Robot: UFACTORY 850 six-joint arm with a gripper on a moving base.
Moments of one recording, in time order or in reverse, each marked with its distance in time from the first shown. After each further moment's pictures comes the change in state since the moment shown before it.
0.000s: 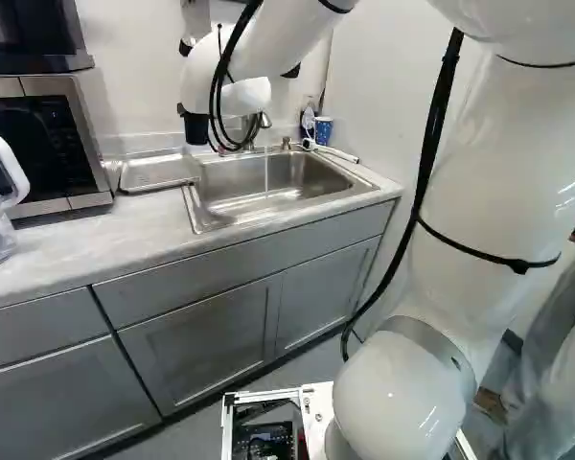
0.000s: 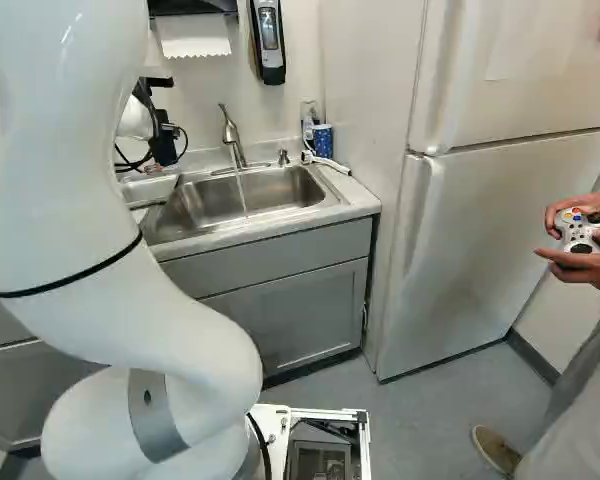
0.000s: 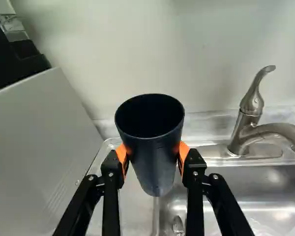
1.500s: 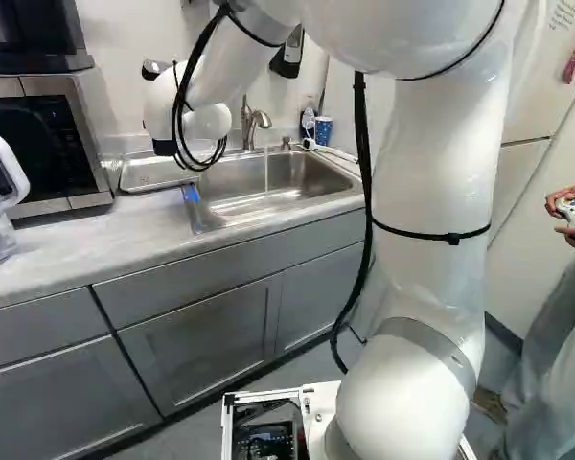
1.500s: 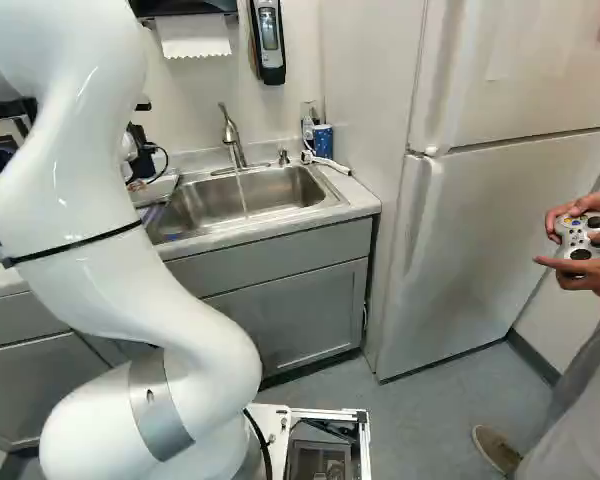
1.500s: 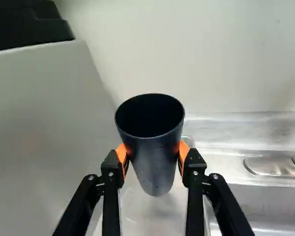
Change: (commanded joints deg) arm 5.8 -11.8 -5.5 0.0 7.6 0.0
